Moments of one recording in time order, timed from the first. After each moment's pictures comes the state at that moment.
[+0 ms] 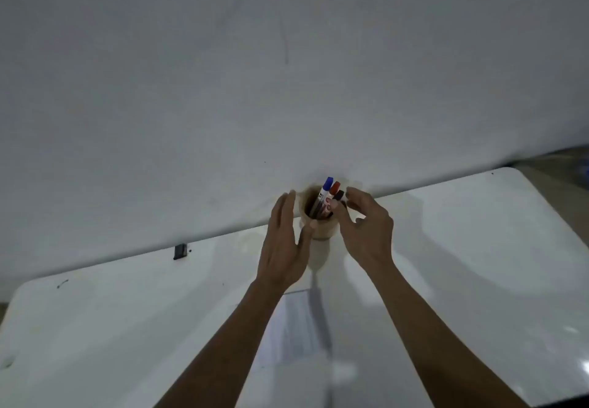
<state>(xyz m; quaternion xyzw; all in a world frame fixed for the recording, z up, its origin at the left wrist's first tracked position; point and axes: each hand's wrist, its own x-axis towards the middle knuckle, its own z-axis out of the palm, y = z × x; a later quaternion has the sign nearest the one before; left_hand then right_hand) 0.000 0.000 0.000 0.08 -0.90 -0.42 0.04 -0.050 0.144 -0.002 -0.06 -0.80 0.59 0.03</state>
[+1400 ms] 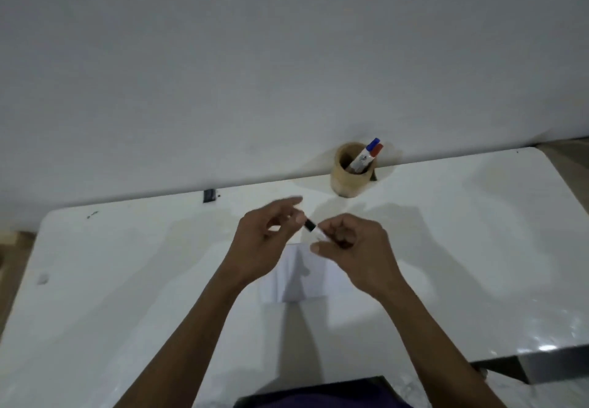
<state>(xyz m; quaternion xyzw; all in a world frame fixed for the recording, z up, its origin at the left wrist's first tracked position) 0.107 -0.081 0.047 0.12 -0.82 -0.56 -0.02 0.070 0.108 0.038 0.04 -0.80 0.57 -0.19</state>
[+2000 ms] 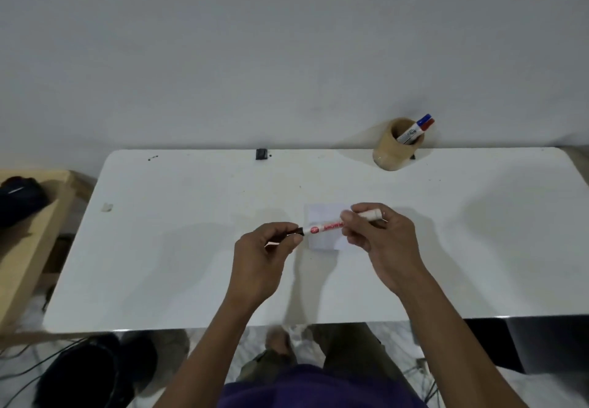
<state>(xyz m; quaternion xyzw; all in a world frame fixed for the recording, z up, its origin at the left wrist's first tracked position) 0.263 -0.122 0.029 0.26 -0.74 -0.62 0.07 0.168 0.061 0.058 -0.09 -0.62 0.75 -0.22</state>
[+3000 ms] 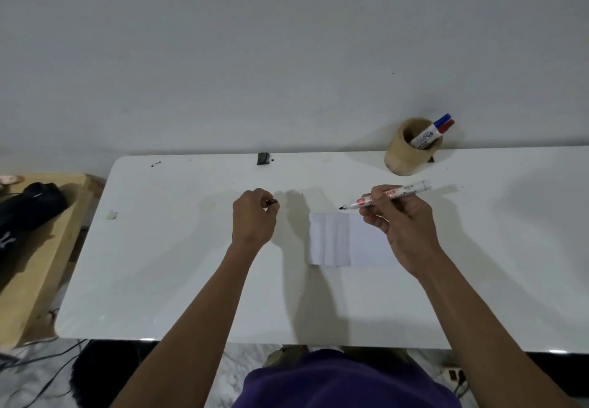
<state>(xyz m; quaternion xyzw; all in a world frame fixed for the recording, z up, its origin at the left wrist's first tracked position) 0.154 -0.167 -0.034 0.33 -0.88 -0.35 0.03 0.086 0.082 0.020 -0.04 -0.62 0.75 -0.22</state>
